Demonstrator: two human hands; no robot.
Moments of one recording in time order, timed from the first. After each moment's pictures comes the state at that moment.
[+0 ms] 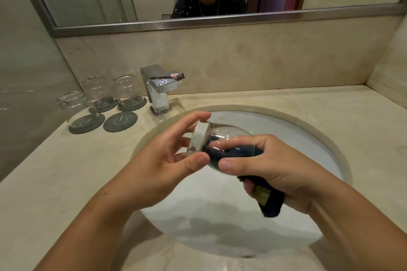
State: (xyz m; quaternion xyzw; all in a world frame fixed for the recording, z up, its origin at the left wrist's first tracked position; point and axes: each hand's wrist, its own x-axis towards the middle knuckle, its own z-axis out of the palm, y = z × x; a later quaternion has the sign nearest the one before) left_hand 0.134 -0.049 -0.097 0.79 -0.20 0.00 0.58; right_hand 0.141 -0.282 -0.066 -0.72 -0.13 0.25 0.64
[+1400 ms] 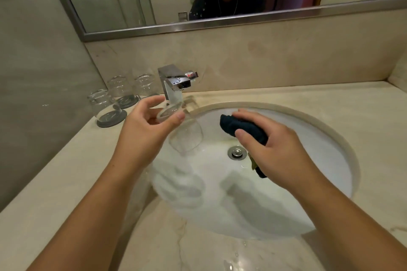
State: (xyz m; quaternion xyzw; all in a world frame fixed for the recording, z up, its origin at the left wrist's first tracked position) left_hand 0.144 -0.025 -0.082 0.80 0.07 0.23 0.55; right_hand 0.158 -0.279 -0.107 -0.79 -0.16 -0.05 0.59
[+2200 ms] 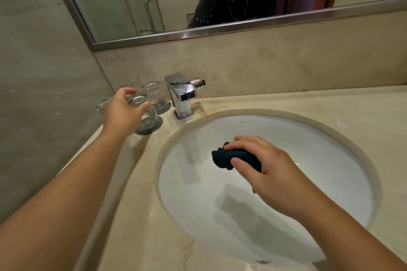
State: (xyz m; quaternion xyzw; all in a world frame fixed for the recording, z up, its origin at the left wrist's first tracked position) left_hand 0.242 0.087 -0.078 0.87 0.20 0.28 0.34; right_hand 0.166 -0.272 -0.121 -0.83 -0.25 0.02 0.50
